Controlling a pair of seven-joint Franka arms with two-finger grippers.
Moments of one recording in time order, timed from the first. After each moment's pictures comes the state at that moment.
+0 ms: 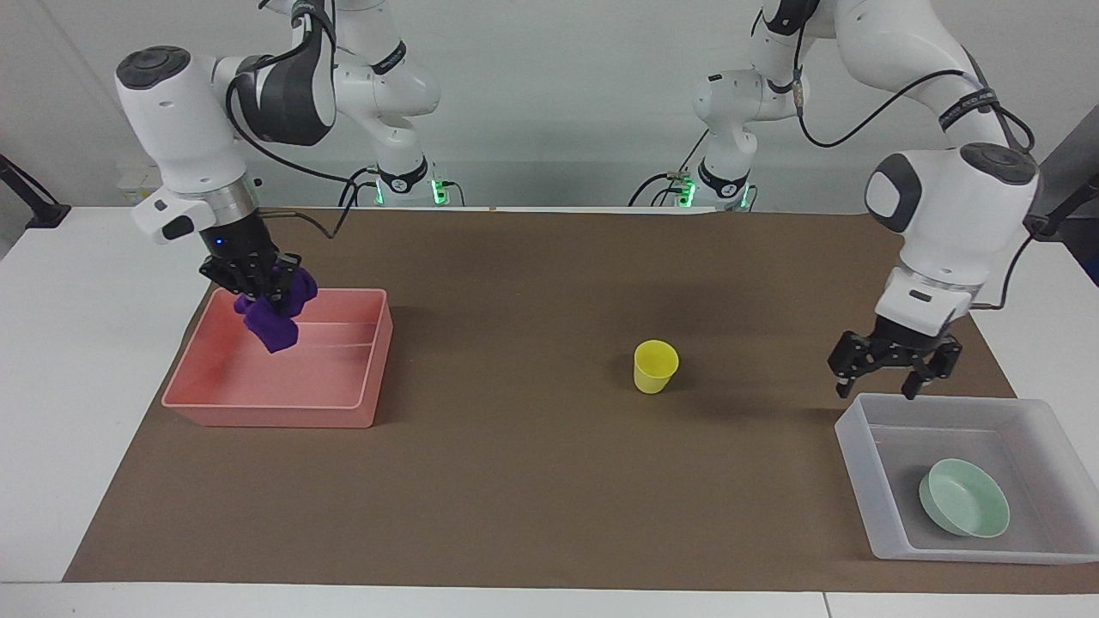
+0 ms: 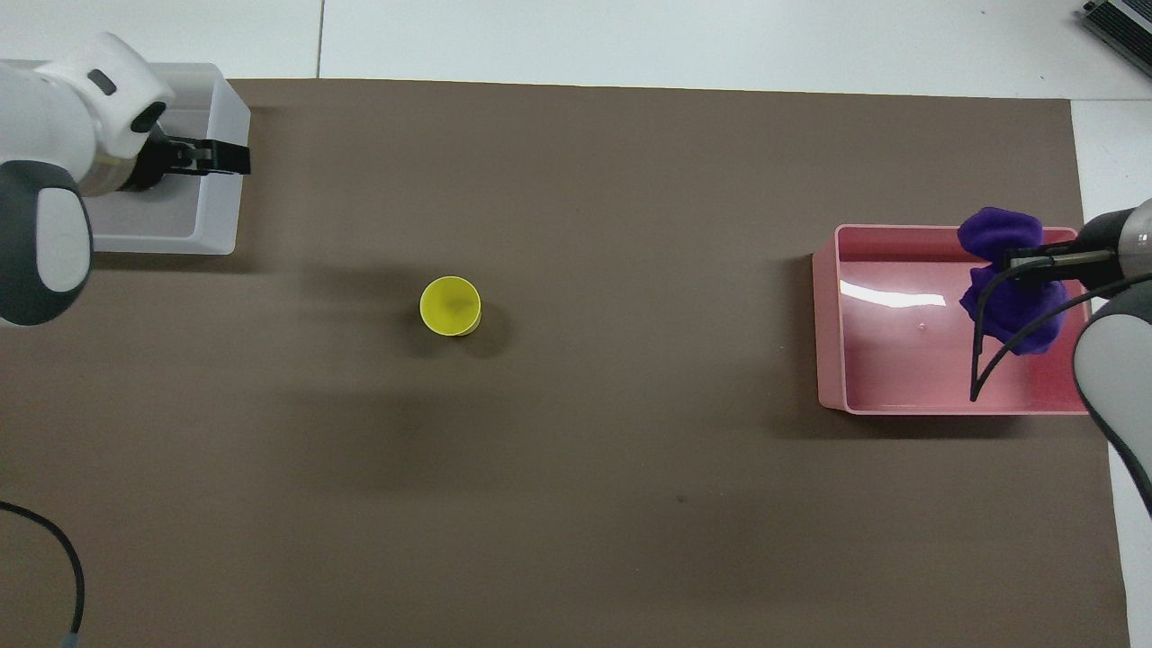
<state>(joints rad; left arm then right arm) -0.02 0.24 -0.12 -1.66 0.03 2.21 -0.06 -0.10 0.01 -0.04 -1.88 -0.01 2.06 -0.18</state>
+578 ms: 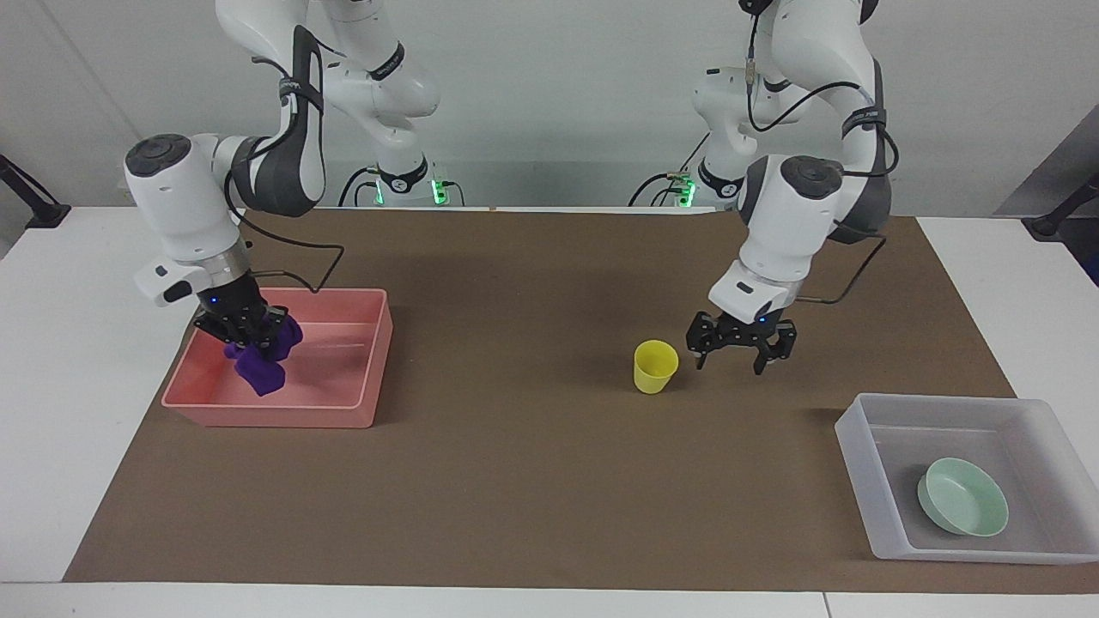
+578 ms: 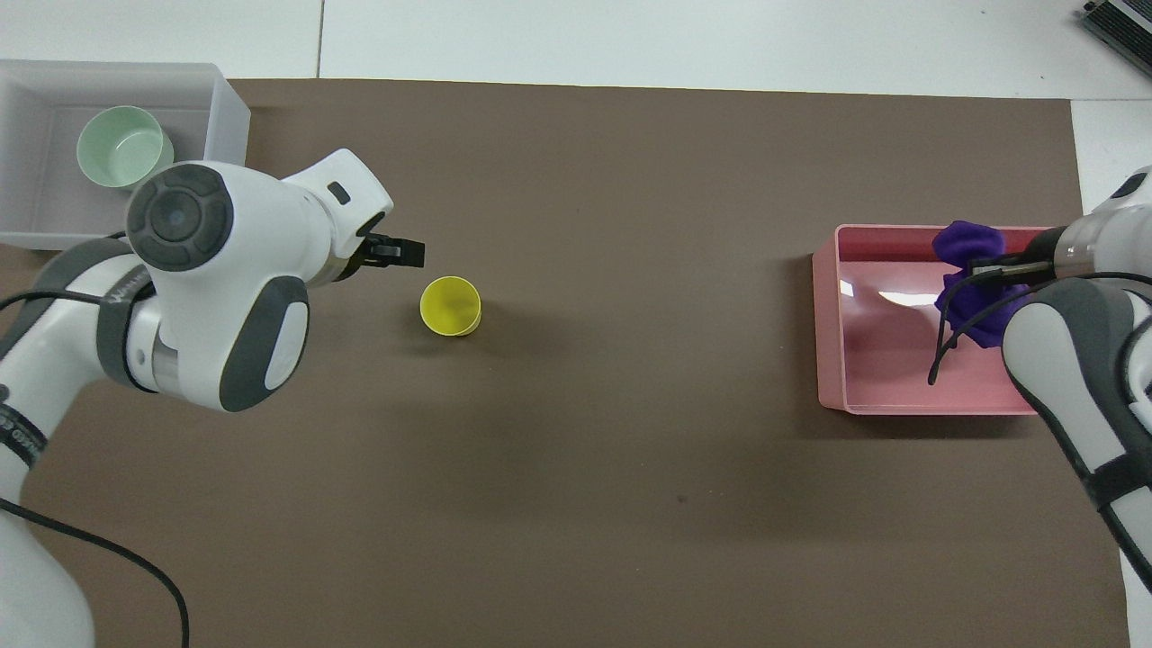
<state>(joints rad) -0.25 0.19 -0.12 -1.91 0.03 2.34 -0.20 -0.13 0.14 -0.03 -1.98 -0.01 2.28 -0.23</state>
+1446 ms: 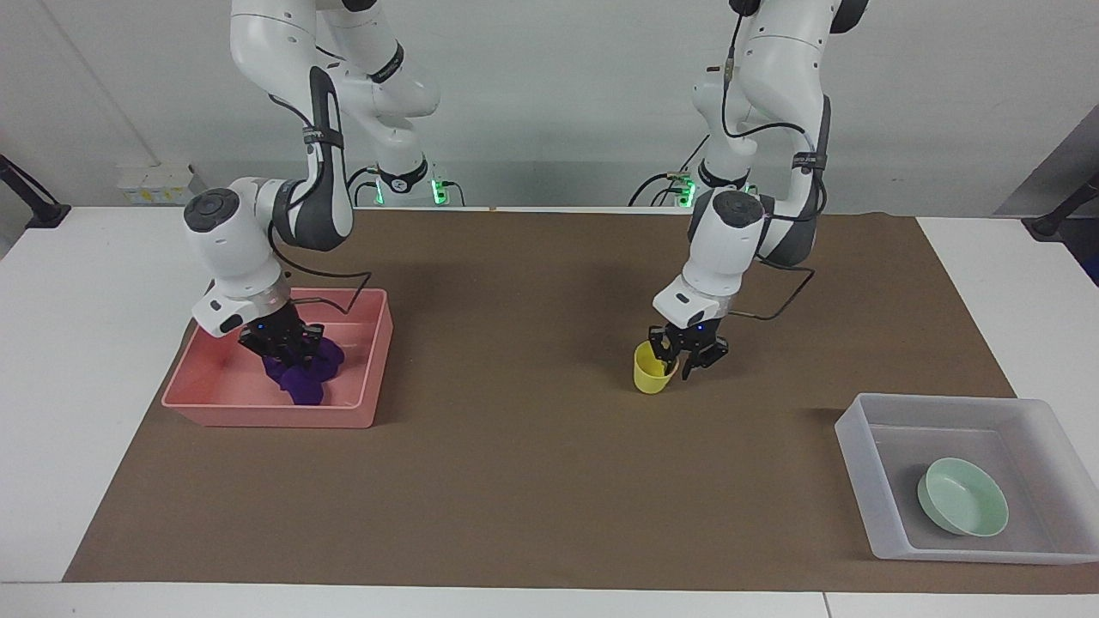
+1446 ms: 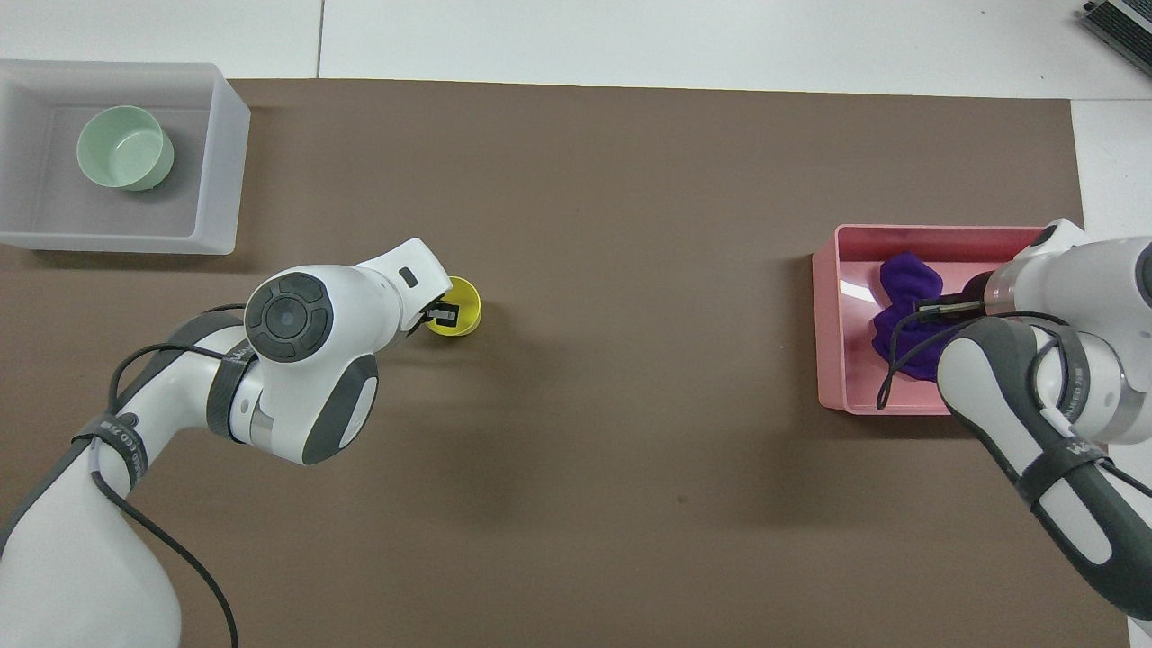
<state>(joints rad) -0.31 0.23 -0.11 -2.10 0.03 2.58 -0.20 -0.12 0.18 -0.03 -2.12 -0.01 2.40 -0.21</state>
